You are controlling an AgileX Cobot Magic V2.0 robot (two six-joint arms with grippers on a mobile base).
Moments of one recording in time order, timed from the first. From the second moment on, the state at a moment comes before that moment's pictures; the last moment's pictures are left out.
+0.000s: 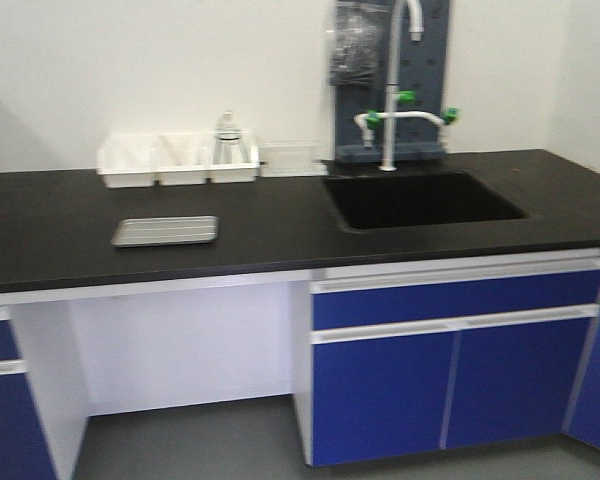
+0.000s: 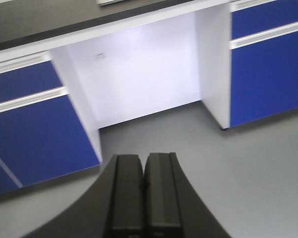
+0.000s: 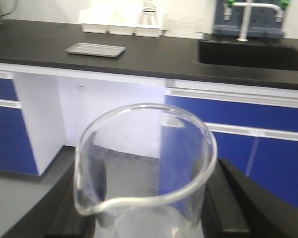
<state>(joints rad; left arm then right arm) -0.06 -0.02 0.03 0.11 0.39 0.02 0.46 0.39 -0.32 -0.65 0.26 0.67</state>
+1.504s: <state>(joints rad) -0.06 -0.02 0.03 0.11 0.39 0.02 0.46 0.39 -0.32 -0.65 0.26 0.67</state>
